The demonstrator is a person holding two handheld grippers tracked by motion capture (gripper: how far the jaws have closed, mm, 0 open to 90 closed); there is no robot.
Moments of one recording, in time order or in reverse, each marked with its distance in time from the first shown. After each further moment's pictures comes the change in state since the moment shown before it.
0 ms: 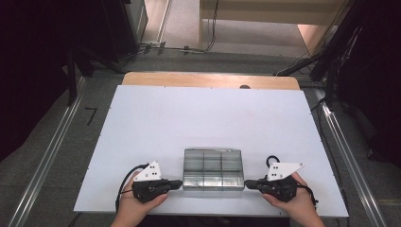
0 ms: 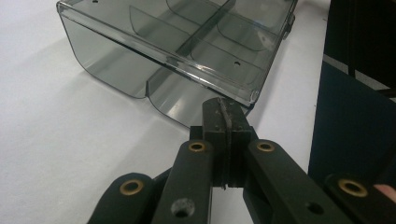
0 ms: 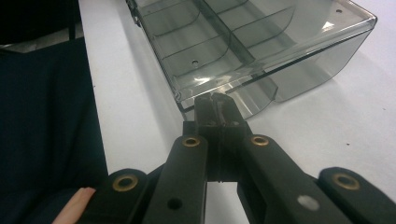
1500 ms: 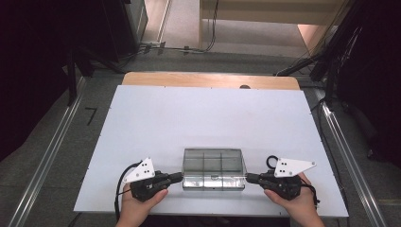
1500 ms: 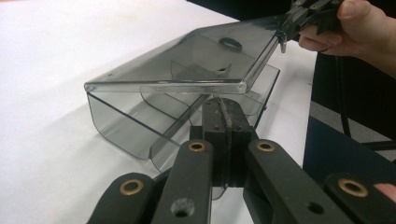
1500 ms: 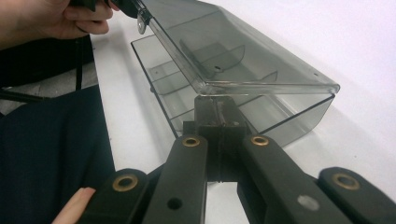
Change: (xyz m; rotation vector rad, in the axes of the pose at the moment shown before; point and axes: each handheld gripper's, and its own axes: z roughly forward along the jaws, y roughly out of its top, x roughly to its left) left arm -0.008 0.012 -0.012 -0.224 0.030 -0.004; right arm 0.007 0.018 -0.019 -0.163 -0.020 0.020
